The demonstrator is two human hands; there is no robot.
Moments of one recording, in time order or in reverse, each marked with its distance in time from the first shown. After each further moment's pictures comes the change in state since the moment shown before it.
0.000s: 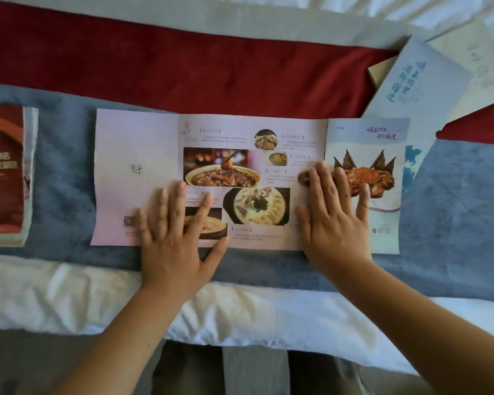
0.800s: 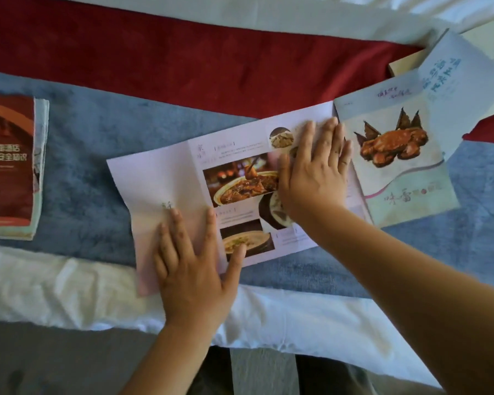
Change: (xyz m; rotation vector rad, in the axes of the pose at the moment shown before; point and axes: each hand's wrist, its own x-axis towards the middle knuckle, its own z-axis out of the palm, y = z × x) left_hand -0.038 0.041 -0.010 -0.157 -0.078 -0.296; right_hand 0.076 -0.060 -0.014 0.151 0.094 0.093
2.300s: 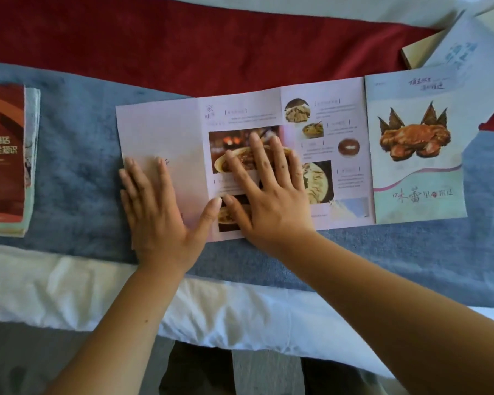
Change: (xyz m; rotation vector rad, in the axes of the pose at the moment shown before) left_hand 0.072 -0.029 -0.015 -0.228 0.226 -0.019; right_hand -0.042 -0.030 0.030 -0.001 0.024 -0.446
